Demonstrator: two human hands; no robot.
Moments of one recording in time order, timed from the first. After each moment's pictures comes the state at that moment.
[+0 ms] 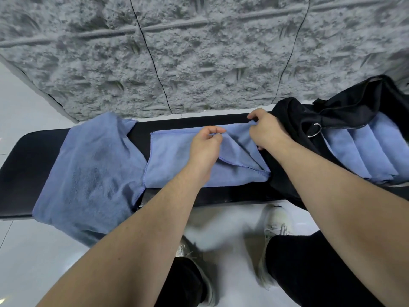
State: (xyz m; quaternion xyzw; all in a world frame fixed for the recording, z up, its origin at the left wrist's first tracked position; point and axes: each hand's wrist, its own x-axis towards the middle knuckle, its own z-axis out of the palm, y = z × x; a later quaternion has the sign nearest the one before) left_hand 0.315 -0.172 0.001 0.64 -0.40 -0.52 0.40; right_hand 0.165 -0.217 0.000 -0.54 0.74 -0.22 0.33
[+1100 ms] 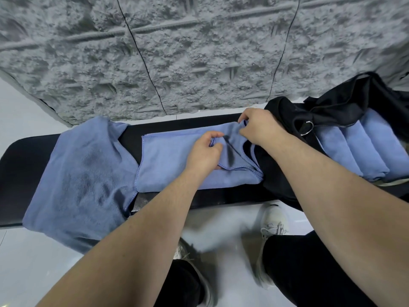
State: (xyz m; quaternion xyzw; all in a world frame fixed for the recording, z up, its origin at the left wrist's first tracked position) left_hand 0.310 -0.175 -0.015 0.64 -0.51 -0.49 0.31; right_hand 0.156 -0.222 0.021 -0.65 0.71 -0.09 0.25
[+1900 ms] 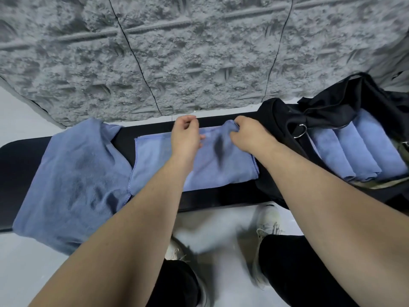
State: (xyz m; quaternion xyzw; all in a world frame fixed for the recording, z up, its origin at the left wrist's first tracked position) left_hand 0.315 -0.209 0.000 0.65 -0.35 -0.49 0.46; right_hand 0.164 -0.206 0.011 -0.60 0.72 -0.14 0.32
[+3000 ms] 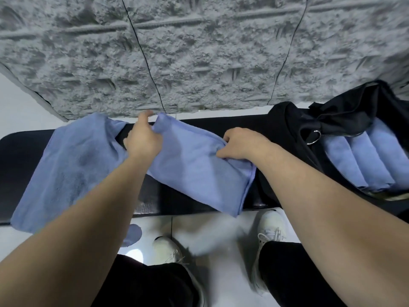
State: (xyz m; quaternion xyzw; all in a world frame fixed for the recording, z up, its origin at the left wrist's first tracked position) left_hand 0.433 -0.235 -0.019 0.76 -0.56 -0.21 0.24; right_hand 0.195 -0.208 0.022 -0.68 0.67 0.07 0.30
